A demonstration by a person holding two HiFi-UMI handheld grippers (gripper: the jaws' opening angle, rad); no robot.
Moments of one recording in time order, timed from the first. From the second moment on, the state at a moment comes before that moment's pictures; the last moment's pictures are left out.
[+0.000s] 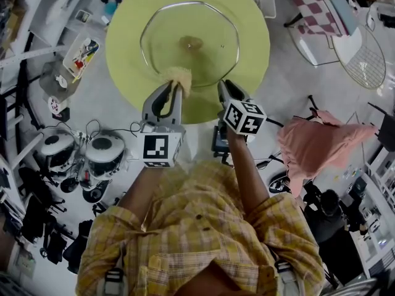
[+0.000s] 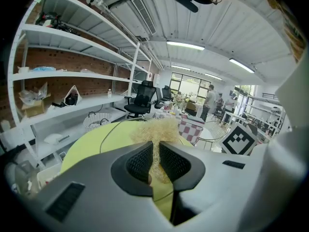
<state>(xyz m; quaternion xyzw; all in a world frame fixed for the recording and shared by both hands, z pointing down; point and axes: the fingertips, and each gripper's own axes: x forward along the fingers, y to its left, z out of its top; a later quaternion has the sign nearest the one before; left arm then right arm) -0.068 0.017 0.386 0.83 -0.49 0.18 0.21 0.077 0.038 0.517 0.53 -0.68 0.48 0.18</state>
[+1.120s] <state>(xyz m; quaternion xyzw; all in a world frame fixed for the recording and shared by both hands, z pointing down) -0.076 0.016 0.430 0.82 -0.49 0.19 0.24 0.075 0.033 0.544 0.52 -0.68 0.50 0.12</state>
